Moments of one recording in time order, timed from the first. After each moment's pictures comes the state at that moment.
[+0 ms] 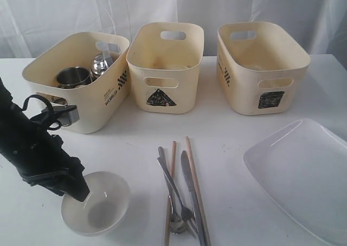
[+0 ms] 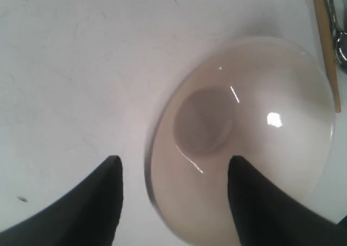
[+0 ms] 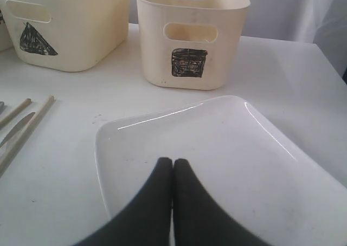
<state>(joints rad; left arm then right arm) -0.28 1.61 -0.86 -0.57 0.90 0.60 -0.05 0.01 0.00 0.18 0.36 -0.20</state>
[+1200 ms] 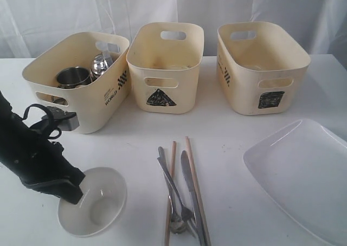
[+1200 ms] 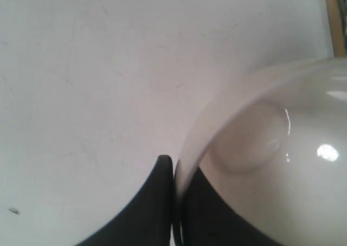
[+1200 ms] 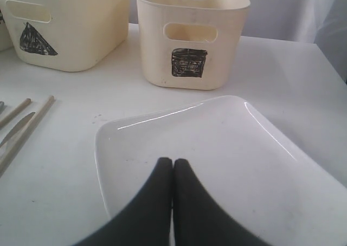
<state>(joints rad) -0.28 1.61 -0.81 -0.62 0.83 0.66 -0.05 0.01 0.00 0.18 0.36 -0.20</state>
